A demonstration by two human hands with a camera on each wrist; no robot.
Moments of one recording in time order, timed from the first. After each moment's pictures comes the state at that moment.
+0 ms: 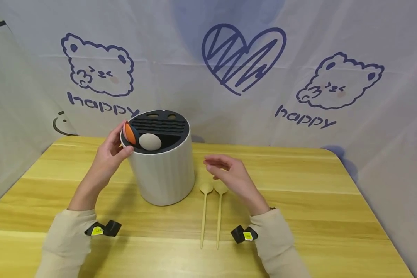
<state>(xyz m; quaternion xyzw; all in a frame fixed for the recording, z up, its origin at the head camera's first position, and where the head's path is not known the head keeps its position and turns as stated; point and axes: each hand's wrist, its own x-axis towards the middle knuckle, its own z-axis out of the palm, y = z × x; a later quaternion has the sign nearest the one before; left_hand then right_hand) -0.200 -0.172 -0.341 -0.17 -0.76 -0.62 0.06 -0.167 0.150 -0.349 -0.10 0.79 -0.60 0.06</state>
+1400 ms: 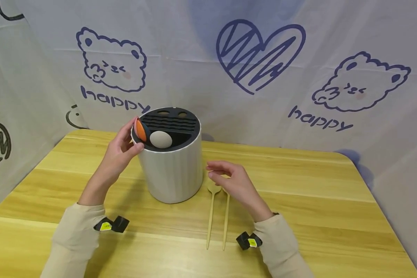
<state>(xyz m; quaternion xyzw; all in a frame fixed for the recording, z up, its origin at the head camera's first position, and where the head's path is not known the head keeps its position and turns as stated) -0.200 -0.174 -0.343 -0.19 -0.75 -0.63 0.07 -0.168 0.137 -0.365 -0.14 0.80 -0.58 0.08</state>
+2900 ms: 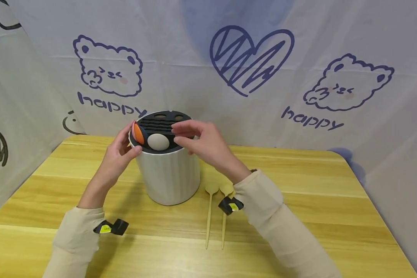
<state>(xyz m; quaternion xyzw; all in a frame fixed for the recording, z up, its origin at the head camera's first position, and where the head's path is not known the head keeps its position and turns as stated) -0.199 -0.172 -0.342 -0.18 -0.76 -0.63 0.07 -0.187 0.086 -0.263 -0.23 0.80 -0.56 0.03</state>
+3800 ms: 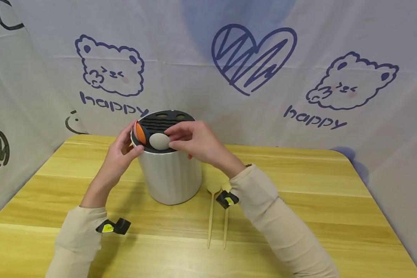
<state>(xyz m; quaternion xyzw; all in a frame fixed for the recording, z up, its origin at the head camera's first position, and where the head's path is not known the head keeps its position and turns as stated) -0.199 -0.173 -0.344 -0.18 -0.76 -0.63 0.07 -0.197 0.071 -0.261 -0.25 0.81 -0.52 0.08</state>
